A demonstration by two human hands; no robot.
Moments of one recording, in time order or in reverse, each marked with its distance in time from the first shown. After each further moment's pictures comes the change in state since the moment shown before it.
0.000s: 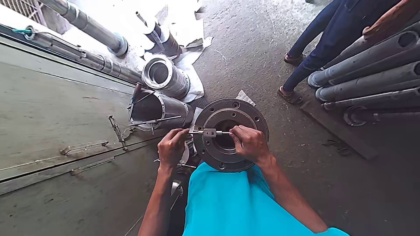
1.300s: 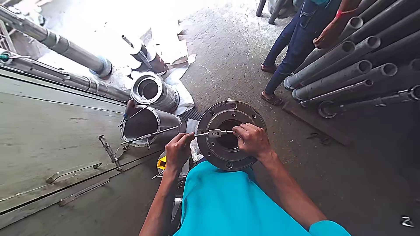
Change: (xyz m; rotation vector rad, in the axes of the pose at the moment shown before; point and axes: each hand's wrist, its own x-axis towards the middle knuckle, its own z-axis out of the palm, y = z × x) left_hand 0.011 -0.021 0.005 -0.164 -0.017 0.147; right_hand -0.006 -0.020 0.006 -0.263 0.035 0.028
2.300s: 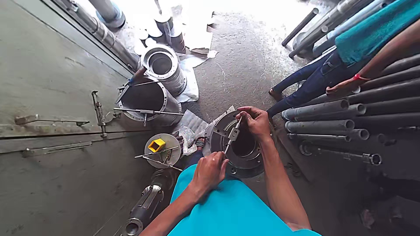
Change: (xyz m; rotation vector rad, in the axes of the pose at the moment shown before) left_hand -0.050 0.087 0.002 -0.297 -0.199 -0.257; right_hand 0.106 -0.005 0.028 0.803 -0.123 0.324
